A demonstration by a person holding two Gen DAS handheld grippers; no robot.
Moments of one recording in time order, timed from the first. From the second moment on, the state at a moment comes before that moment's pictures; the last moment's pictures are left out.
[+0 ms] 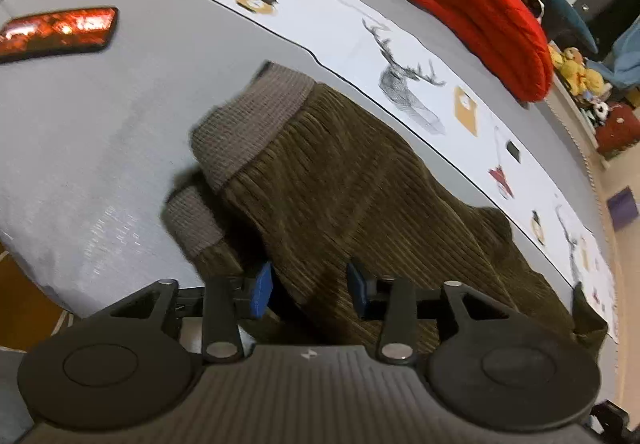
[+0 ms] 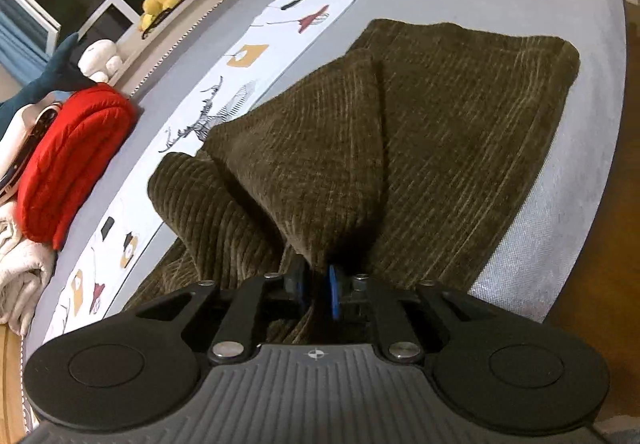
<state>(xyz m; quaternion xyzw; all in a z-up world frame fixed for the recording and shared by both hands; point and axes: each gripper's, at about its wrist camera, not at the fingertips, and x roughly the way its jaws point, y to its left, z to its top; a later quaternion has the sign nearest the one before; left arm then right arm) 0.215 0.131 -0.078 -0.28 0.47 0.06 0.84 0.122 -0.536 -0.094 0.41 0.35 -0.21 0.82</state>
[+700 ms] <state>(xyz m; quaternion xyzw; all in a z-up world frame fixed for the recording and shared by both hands) 0.205 0.133 -0.091 -0.30 0.47 0.10 0.83 0.113 -0.510 -0.074 0.33 0.32 -0.21 0.87</state>
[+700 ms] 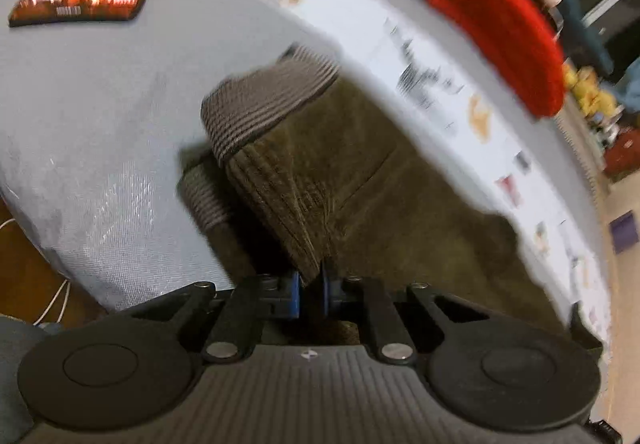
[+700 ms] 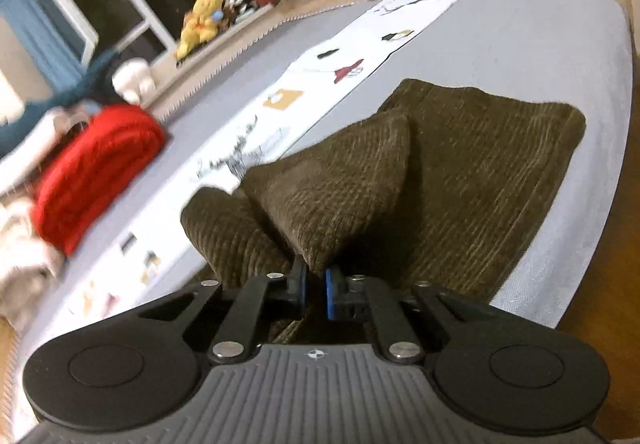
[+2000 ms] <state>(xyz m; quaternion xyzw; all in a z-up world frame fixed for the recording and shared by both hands) 0.181 0.149 -0.043 -0.23 0.36 0.22 0.88 0.108 -0.538 -0.089 0.39 0.33 -0.26 0.82</state>
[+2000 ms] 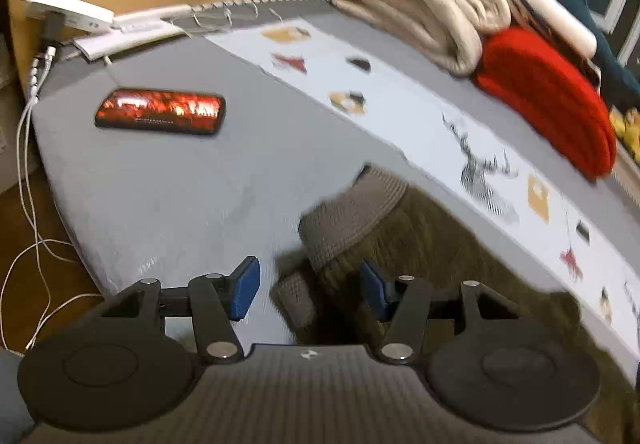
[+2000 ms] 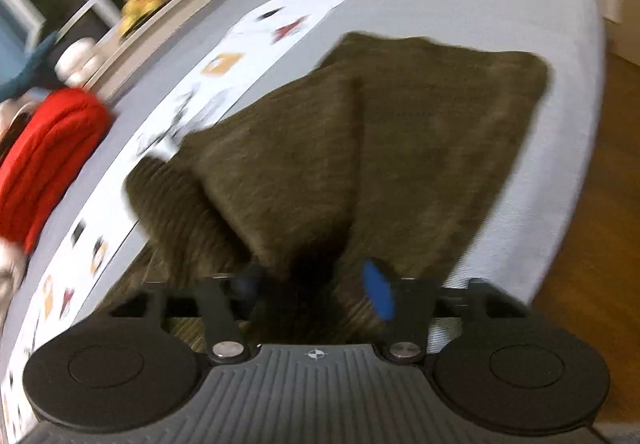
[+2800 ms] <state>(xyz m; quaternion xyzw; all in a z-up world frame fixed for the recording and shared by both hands) 0.296 0.041 -0.066 -0.16 0.42 0.06 0.89 0.232 -0.651 -0.108 0.34 0.32 -0.30 0.83</state>
